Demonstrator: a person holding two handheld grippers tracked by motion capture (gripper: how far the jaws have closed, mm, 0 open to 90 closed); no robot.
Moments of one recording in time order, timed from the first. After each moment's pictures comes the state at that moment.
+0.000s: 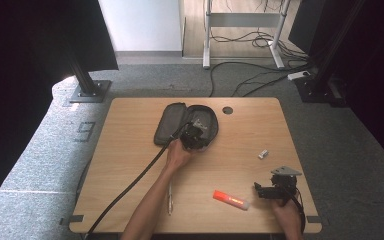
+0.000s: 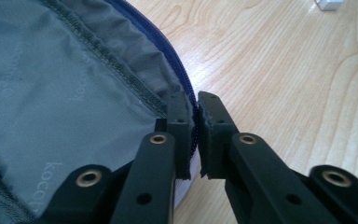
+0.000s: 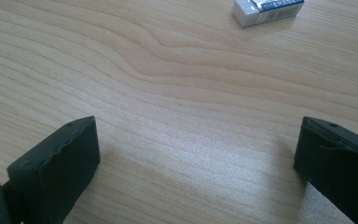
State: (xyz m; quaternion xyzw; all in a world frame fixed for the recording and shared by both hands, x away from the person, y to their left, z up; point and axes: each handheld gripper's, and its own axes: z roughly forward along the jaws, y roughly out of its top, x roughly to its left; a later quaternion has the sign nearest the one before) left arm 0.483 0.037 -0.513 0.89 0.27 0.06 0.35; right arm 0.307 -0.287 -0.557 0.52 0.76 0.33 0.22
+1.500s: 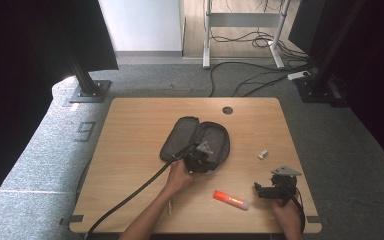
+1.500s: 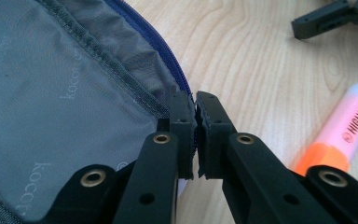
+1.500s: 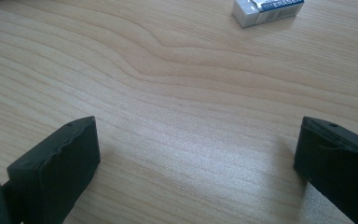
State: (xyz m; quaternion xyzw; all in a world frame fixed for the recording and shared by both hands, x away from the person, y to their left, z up) left arm 0.398 0.025 -0.515 0.91 0.20 0.00 0.37; right arm 0.307 -0.287 -0.557 0.52 0.76 0.33 0.21
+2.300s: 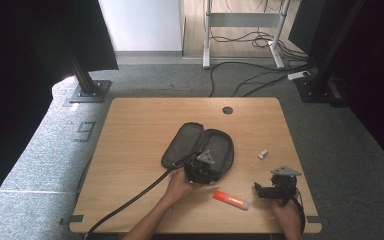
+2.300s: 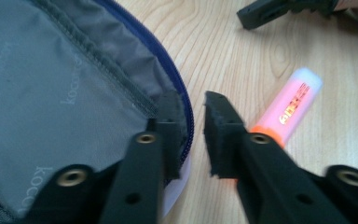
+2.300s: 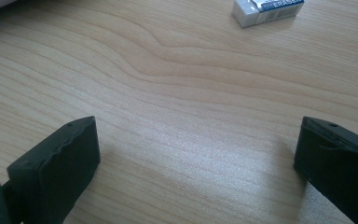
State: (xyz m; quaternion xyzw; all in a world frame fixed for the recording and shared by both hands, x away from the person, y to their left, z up) left arm 0.366 0.024 -0.508 0.91 0.17 -0.01 0.38; right arm 0.307 -0.287 -0.557 0.52 0.76 0.33 0.22
